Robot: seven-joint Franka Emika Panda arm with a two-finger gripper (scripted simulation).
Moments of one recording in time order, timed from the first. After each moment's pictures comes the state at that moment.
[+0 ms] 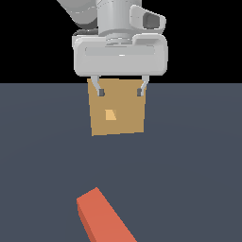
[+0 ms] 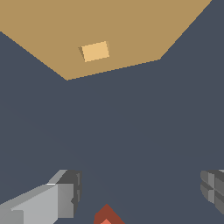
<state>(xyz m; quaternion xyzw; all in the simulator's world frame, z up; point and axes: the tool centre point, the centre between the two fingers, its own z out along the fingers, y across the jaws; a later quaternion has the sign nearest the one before) -0.002 -0.002 0.173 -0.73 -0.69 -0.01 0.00</state>
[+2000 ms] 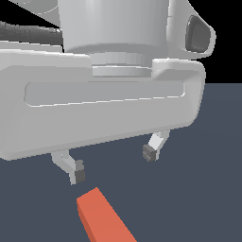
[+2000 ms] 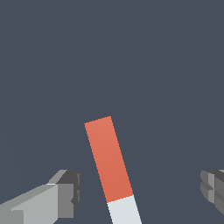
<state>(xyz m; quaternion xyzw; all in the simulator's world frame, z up) -0.003 -0.176 0.107 -0.56 -0.83 0.00 0.00</state>
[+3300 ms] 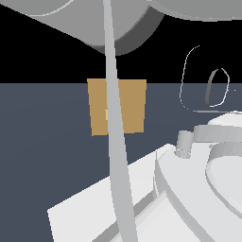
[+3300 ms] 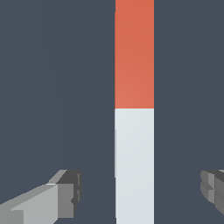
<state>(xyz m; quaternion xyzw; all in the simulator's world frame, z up) 0.041 -0.276 0.067 -0.44 -0.90 0.00 0.00</state>
